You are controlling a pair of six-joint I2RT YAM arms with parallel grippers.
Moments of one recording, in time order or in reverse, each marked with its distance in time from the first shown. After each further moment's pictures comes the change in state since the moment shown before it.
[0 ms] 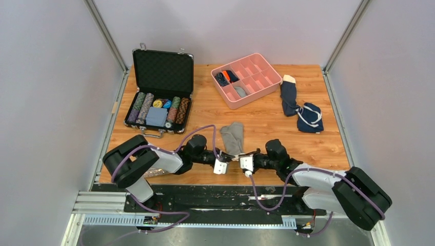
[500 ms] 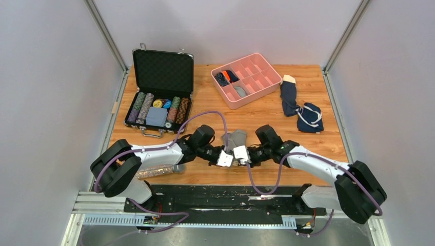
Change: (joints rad) left arm -0.005 -0.146 0.234 -0.679 0.045 0.002; right arm -0.017 0.004 0.343 -0.723 -0.155 -0.027
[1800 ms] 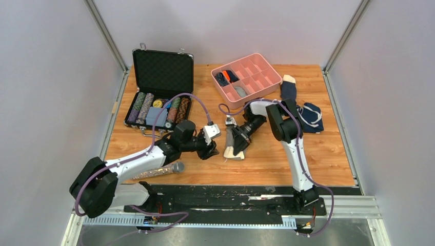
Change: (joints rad) left arm 0.155 -0.256 -0.087 -0.077 -0.296 -0.723; right arm -0.265 1.261 1.087 -1.207 -0.429 0.202
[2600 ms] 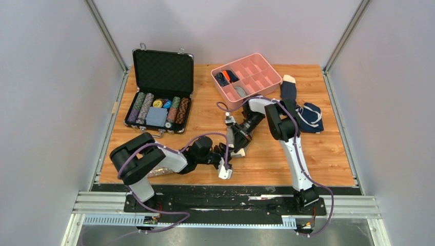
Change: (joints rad) left arm -0.185 0.437 -0.099 0.622 0.054 1.020; right arm -0.015 0.092 0.145 -0.141 0.045 0.065
